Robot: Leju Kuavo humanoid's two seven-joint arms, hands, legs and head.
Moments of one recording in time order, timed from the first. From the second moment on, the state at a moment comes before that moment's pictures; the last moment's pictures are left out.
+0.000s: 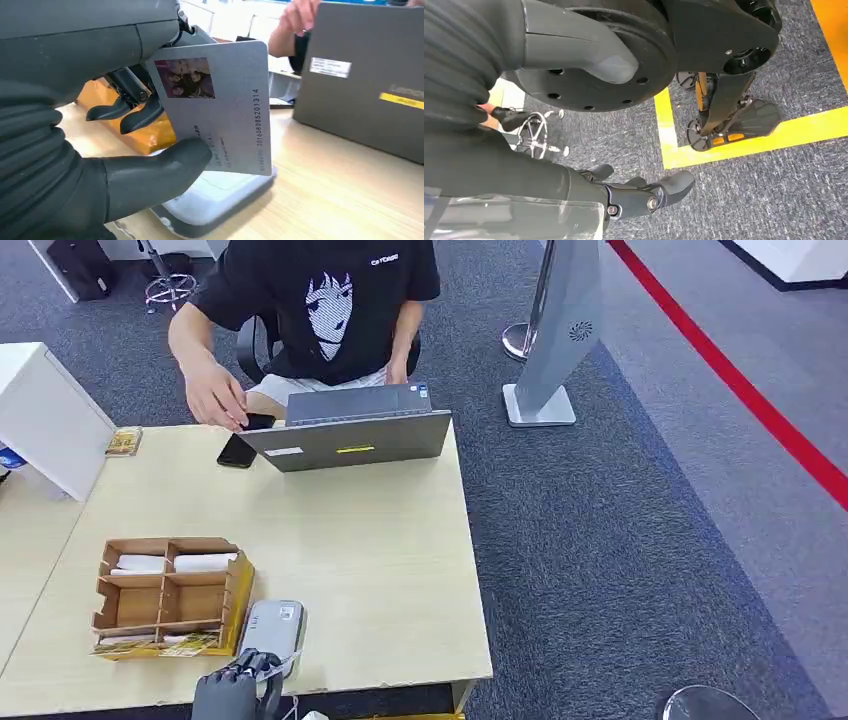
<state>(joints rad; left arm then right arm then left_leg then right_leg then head) 0.26 -0.14 -0.19 -1.27 -0.98 0.69 -0.46 -0.02 0.15 -0.10 -0.18 -0.10 -0.18 0.05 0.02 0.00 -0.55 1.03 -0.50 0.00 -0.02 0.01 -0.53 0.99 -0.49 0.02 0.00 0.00</state>
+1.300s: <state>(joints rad) -0.08 0.04 -0.12 -1.44 -1.25 0.68 -0.24 -0.03 0.12 -0.08 -0.18 0.02 -0.12 0.05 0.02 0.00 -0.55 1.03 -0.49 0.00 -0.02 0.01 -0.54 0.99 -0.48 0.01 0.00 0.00</state>
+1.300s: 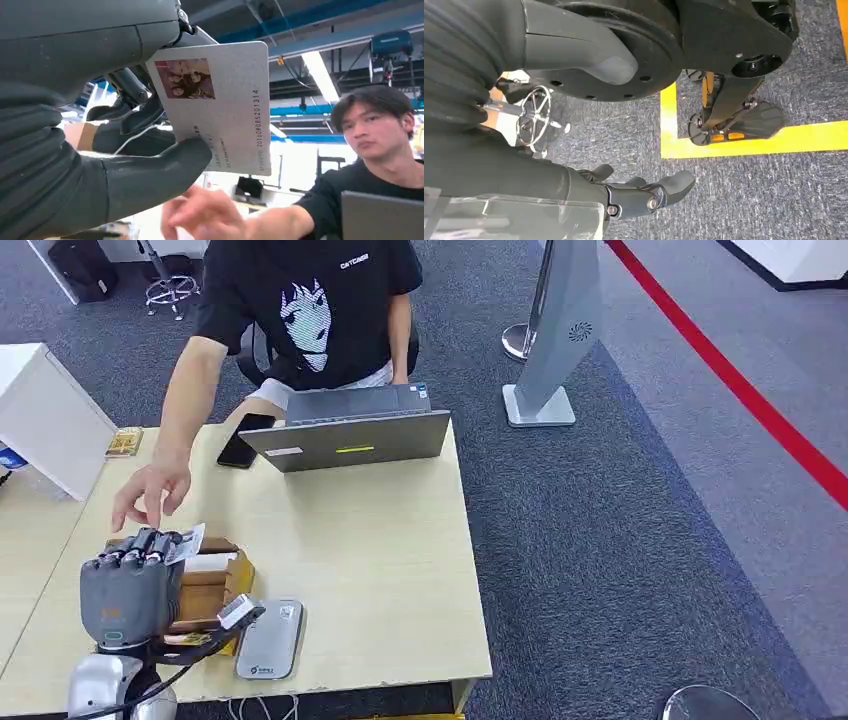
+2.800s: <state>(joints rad) 0.15 0.27 -0.24 -1.66 -1.48 0.65 -0.17 -0.02 0.12 -0.09 -0.18 0.01 -0.12 0.06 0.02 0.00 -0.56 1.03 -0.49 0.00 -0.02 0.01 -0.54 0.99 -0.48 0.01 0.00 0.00</state>
